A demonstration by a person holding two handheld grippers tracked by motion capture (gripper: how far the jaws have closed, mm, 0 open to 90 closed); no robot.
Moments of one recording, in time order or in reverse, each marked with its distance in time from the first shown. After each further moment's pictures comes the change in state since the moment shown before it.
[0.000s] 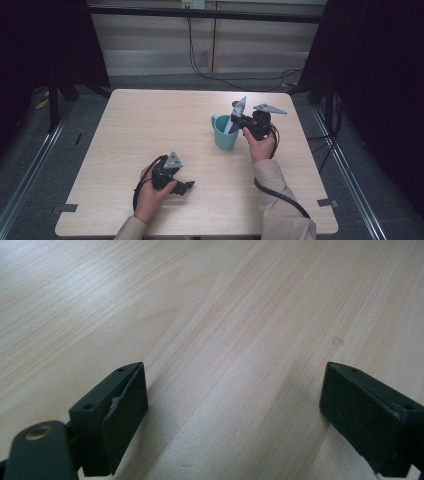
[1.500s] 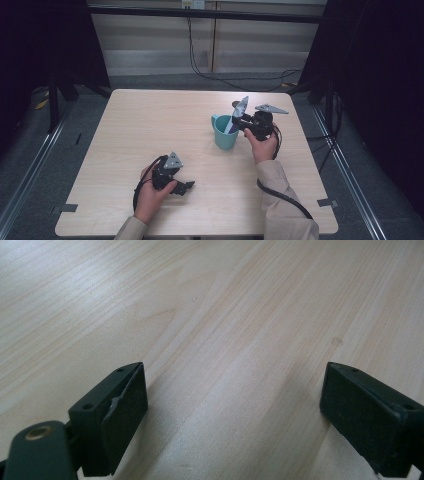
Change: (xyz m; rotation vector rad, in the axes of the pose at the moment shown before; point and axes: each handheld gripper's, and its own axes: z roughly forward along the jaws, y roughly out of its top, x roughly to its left) left arm 0.000 0.000 0.000 -0.001 0.000 0.002; right arm -0.006 -0.001 -0.002 0.031 -0.037 -0.004
